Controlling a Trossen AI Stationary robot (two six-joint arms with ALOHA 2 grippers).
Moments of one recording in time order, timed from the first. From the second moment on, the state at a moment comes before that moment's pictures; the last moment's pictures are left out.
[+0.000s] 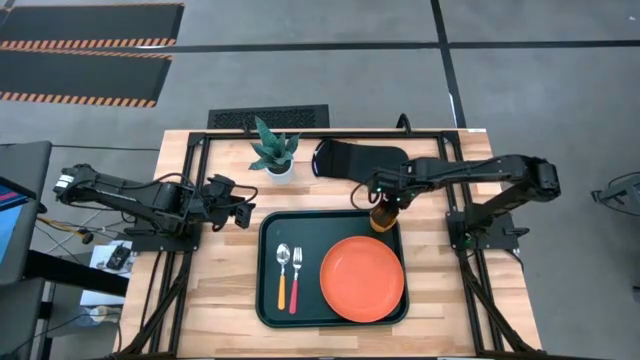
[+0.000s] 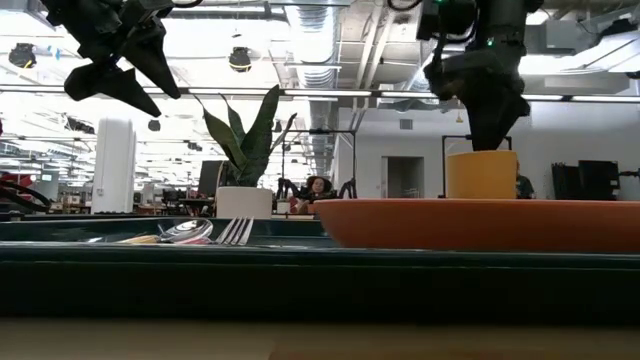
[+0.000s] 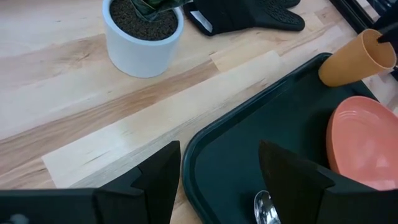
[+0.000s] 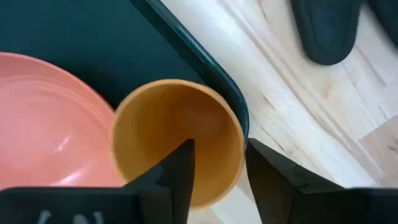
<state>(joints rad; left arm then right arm) -0.20 0.85 0.73 -0.80 -0.54 -1.12 -0.13 1.42 1.07 -1.03 0.02 0.61</state>
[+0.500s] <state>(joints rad) -0.20 0.82 0.73 -0.57 -0.44 -0.98 -0.19 1.14 1.23 -1.02 0.03 0.50</state>
